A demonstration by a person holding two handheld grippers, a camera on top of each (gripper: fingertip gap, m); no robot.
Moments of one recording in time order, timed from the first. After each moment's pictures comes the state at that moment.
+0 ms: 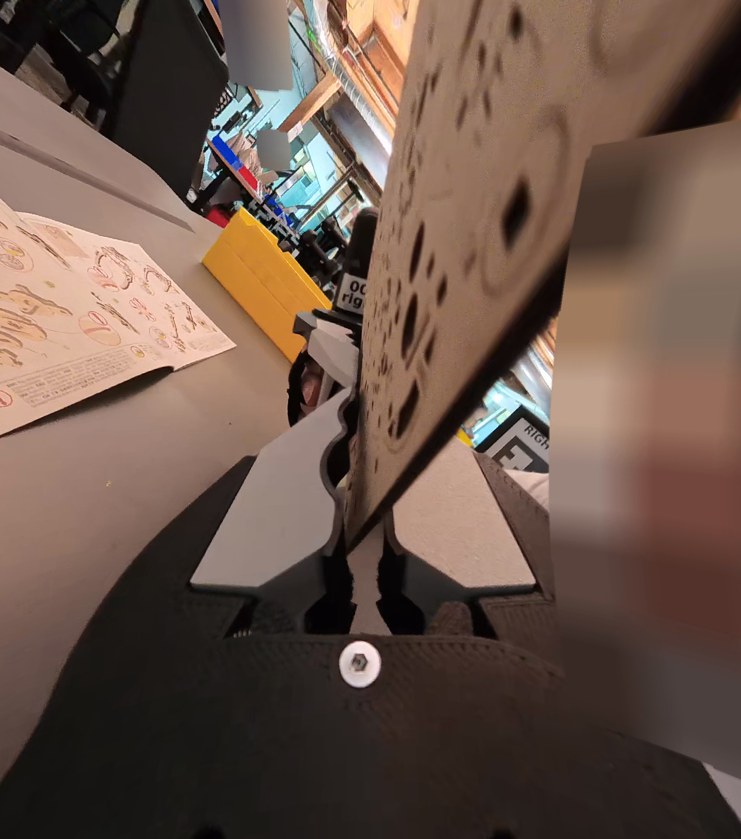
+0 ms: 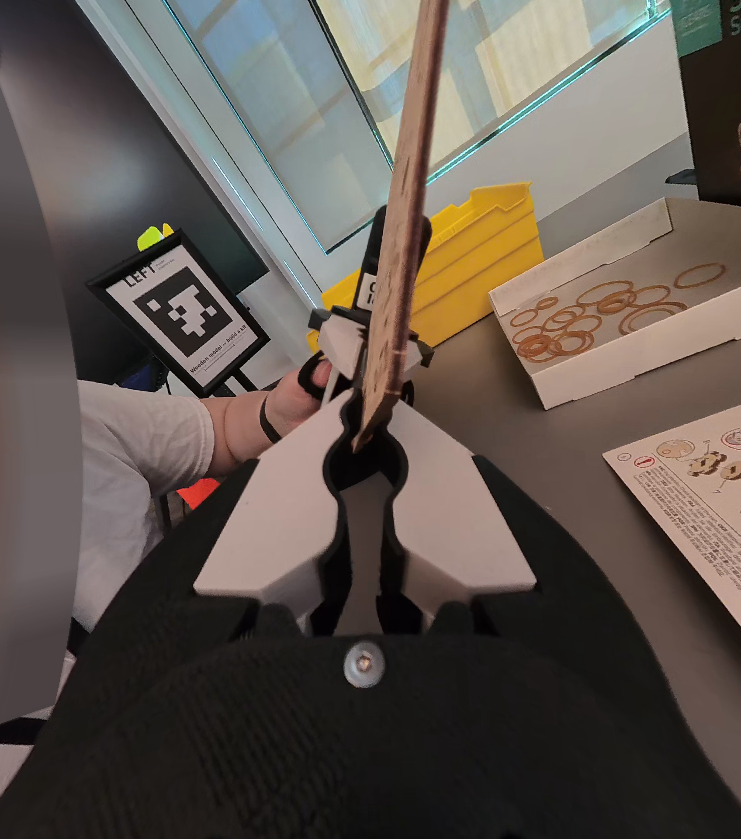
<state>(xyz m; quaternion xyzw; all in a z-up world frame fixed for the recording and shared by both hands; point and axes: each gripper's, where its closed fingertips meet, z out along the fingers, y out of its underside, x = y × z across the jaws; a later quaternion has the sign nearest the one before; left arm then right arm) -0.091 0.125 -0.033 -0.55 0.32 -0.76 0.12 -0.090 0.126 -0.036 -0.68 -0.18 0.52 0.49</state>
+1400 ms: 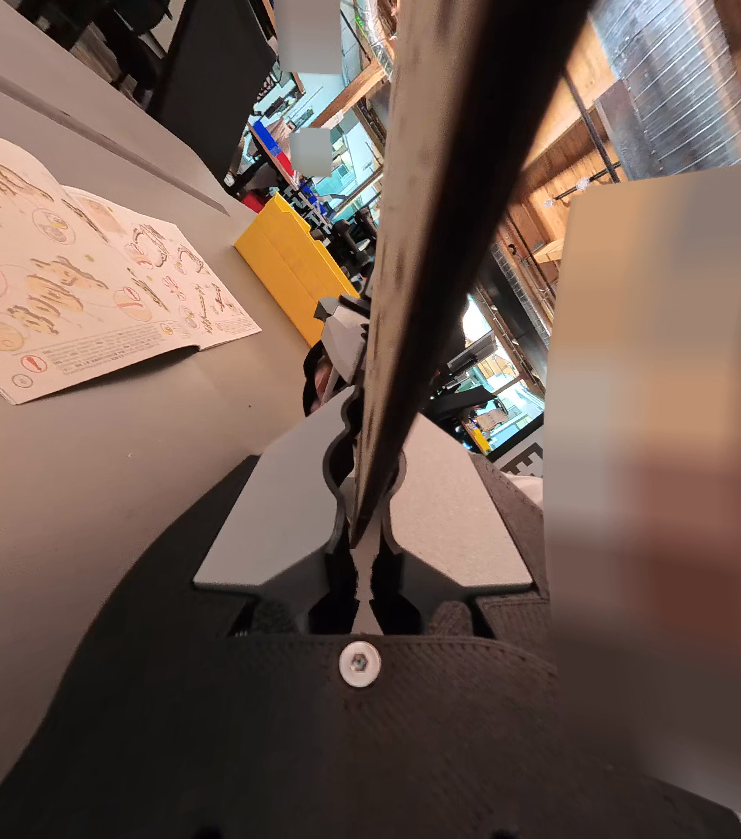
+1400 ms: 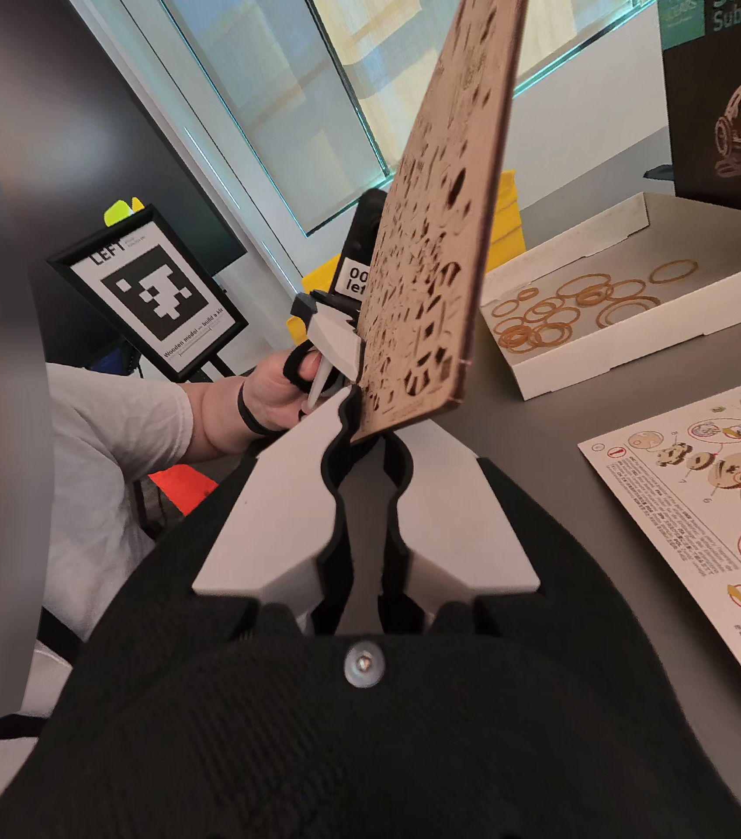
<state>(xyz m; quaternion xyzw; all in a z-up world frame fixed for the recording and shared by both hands) -0.090 0.128 -0.041 -0.59 0.31 -0.74 0.11 -0.088 0.129 -0.043 -0.69 -0.19 0.49 0.49</state>
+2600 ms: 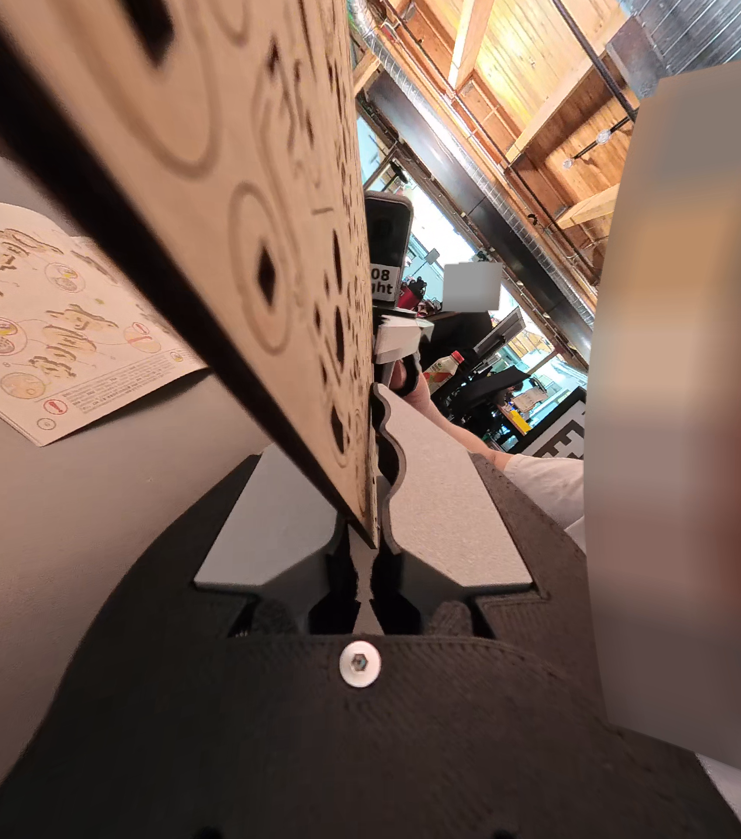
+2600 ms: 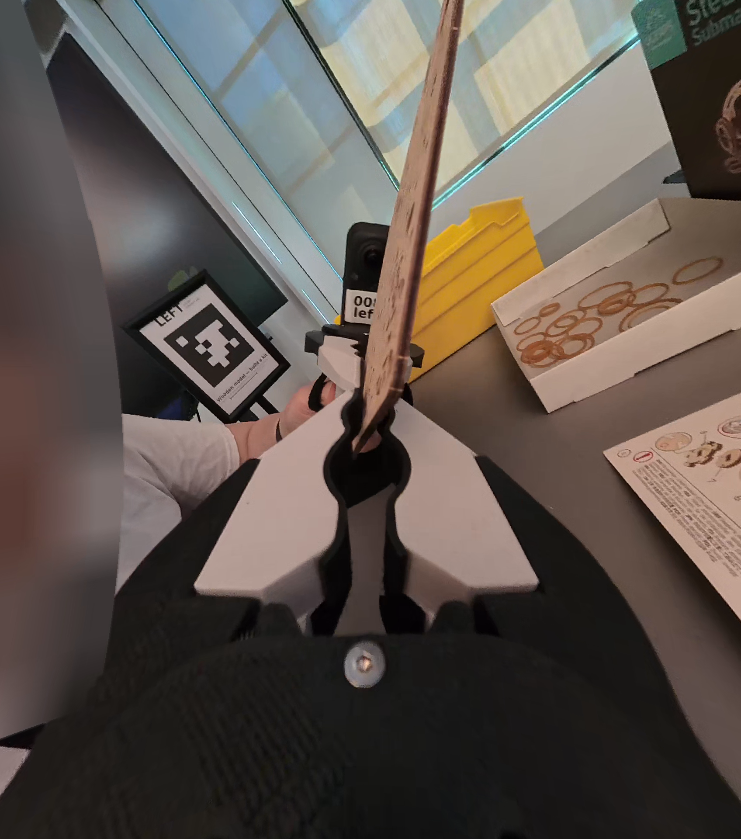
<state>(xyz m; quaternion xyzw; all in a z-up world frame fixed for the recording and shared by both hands) -0.092 0.127 -0.035 -0.57 0.35 -0.72 0.17 -0.077 0.130 -0.030 -0.66 -0.14 0.56 0.48</state>
